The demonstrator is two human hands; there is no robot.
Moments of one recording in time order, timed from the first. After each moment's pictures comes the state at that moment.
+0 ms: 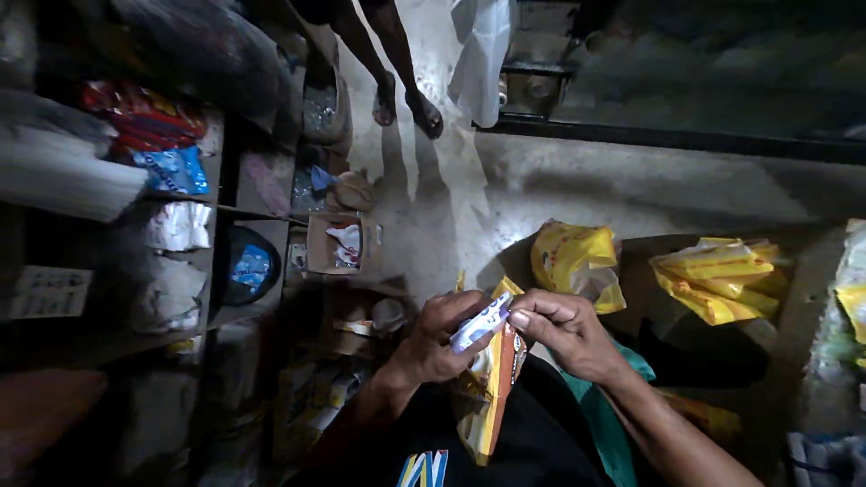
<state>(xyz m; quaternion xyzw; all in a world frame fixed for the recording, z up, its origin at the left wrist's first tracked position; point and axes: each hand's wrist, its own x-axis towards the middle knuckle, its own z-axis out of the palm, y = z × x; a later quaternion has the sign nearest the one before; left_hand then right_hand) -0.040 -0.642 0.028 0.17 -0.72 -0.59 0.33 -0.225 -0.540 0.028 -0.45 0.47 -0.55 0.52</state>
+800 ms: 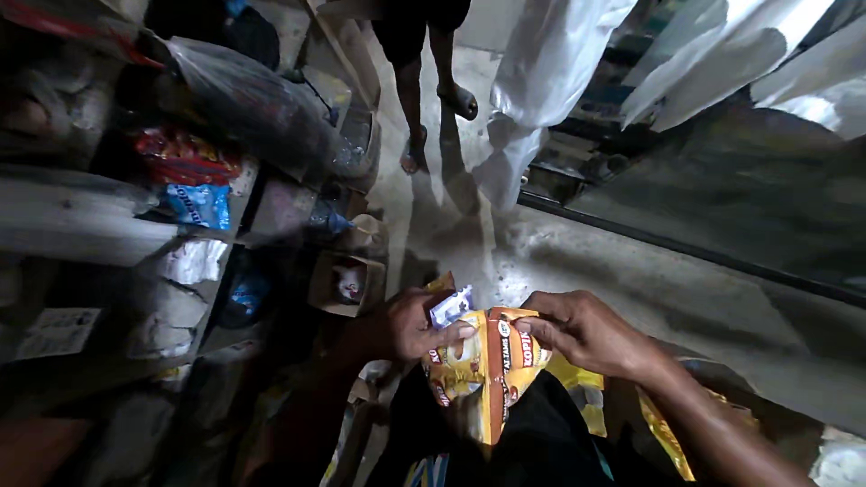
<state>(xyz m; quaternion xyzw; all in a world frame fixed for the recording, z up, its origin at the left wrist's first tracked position) -0.108 -0.873 0.074 0.29 -0.78 -0.56 0.03 -0.389 -0.763 0.062 -0.68 0.52 -0.23 0.46</state>
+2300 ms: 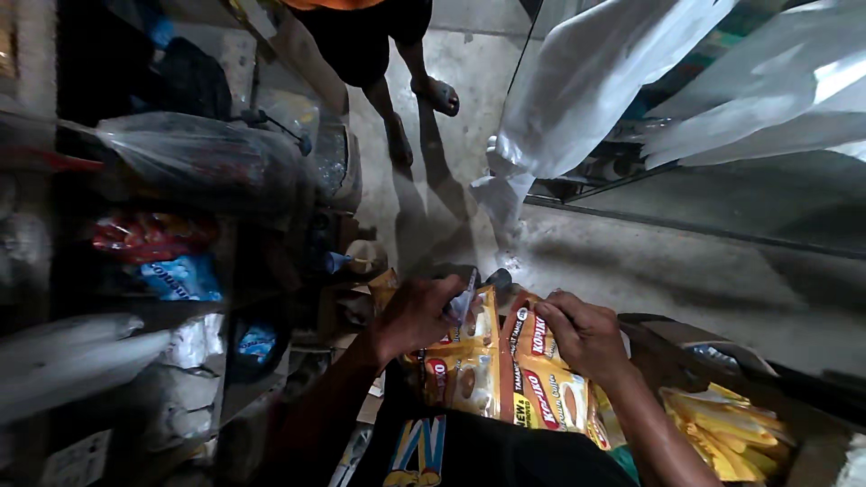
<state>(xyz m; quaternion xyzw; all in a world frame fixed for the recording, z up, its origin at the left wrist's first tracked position) -0.148 -1.045 0.037 0.29 -0.83 -0.47 -0.03 -0.370 -0.864 -0.001 -0.53 0.69 -0.39 0.30</state>
